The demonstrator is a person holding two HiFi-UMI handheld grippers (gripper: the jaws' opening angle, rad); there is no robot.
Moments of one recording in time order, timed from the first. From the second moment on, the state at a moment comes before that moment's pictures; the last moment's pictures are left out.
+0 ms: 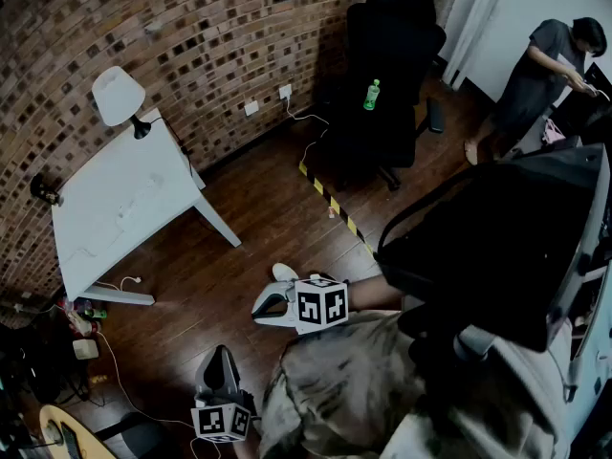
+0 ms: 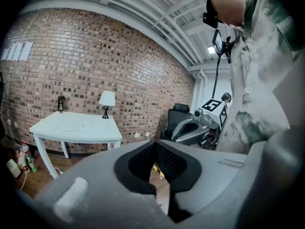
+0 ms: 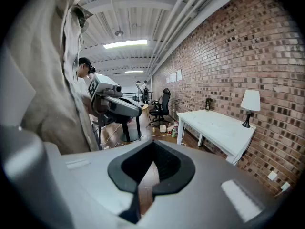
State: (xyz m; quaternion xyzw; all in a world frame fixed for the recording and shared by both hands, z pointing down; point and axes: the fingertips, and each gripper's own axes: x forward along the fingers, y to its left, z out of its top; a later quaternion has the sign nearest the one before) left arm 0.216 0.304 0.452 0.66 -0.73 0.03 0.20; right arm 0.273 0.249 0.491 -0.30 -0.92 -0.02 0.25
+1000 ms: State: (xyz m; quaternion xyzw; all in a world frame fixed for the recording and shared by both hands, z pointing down) left arm -0.148 0.013 0.500 0.65 -0.73 0.06 0.20; right arm -0.084 -0.061 0.573 -0.28 -0.91 -0.10 0.29
